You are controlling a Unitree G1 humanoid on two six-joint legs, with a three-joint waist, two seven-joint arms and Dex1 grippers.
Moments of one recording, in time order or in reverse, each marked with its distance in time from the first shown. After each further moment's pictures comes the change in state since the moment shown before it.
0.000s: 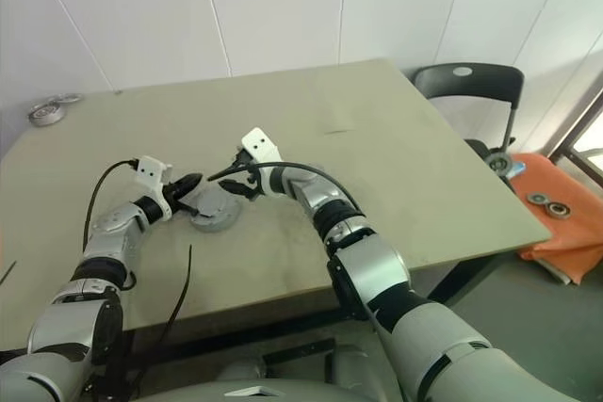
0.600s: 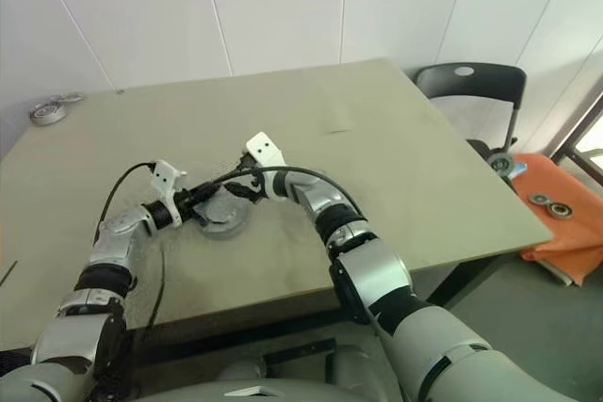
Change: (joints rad) left arm 0.114 -0.038 -0.064 -0.264 -0.033 0.159 -0.197; right arm 0.034 -0.006 0.000 -0.019 -0.008 0.016 -0.026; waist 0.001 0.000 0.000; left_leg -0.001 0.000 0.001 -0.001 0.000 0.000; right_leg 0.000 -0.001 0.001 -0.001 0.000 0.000
